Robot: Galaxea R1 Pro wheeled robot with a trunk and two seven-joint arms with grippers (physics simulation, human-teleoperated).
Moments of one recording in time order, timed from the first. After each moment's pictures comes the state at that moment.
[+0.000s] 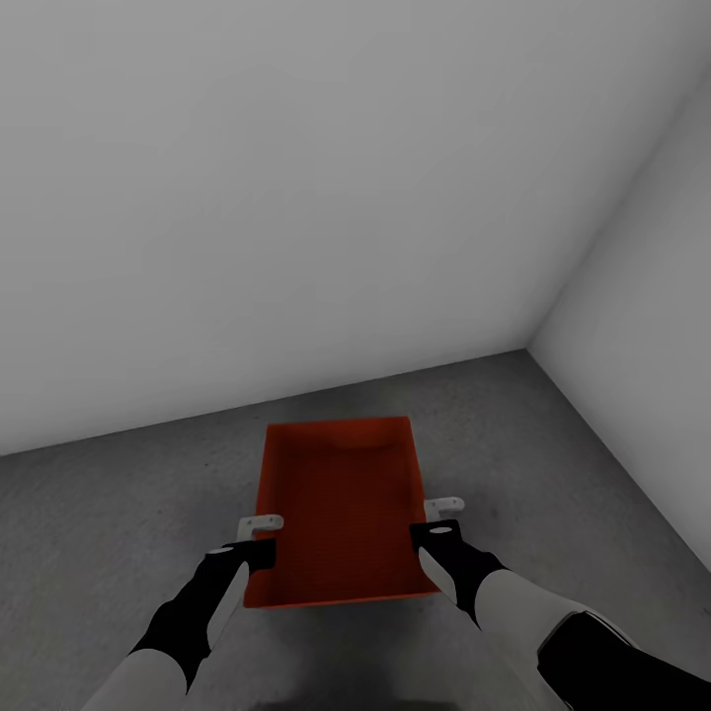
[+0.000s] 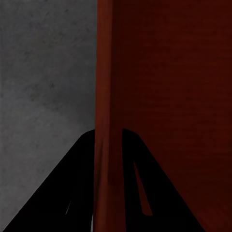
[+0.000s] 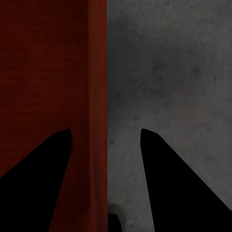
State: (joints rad) left arm -0.55 -0.04 -0.07 -0.75 0.17 0.44 0.15; right arm -0.86 0.12 0.59 -0.19 -0.47 0.16 -0.34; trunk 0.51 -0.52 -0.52
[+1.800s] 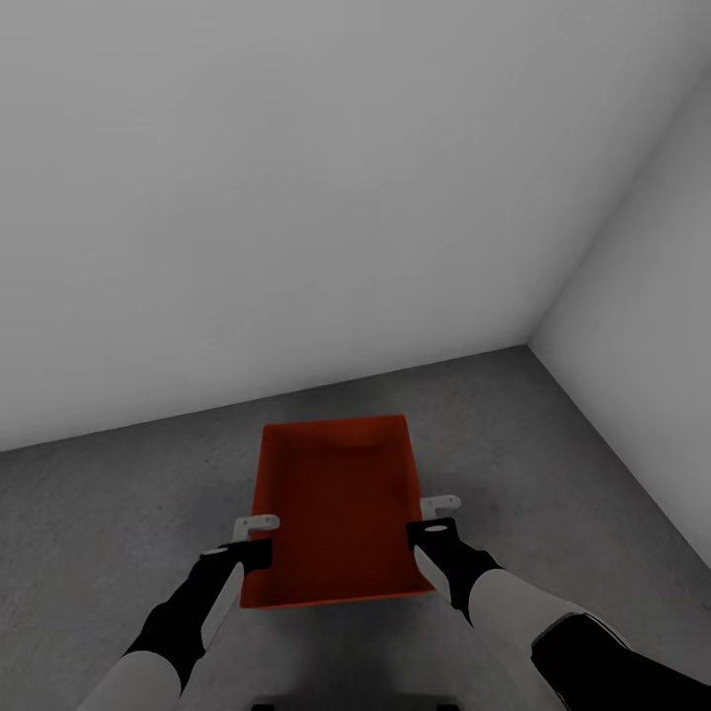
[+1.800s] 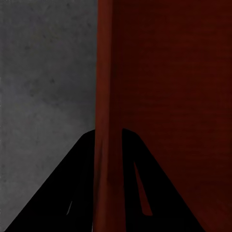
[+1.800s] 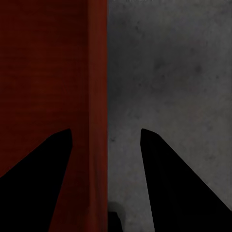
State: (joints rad) left arm -0.54 -0.03 -0.07 -0.76 0.19 0.44 0.14; right arm -0.86 0.15 0.43 -0.18 -0.30 0.18 -0.34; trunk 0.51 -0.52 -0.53
